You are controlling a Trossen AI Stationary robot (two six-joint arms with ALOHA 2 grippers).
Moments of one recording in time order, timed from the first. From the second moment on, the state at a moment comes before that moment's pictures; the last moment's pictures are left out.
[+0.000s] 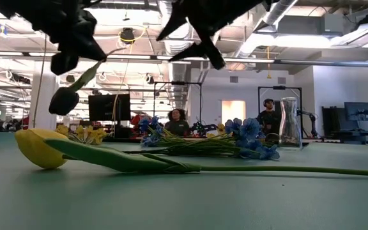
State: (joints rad) left arm 0.22 0.73 0.60 -0.39 0.05 -0.76; right arm 0.05 1.72 1.25 0.05 0.42 -1.63
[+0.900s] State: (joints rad) left arm 0.28 0.99 0.60 -0.09 0.35 -0.71; right arm 0.04 1.93 1.25 0.46 0.37 -1.93
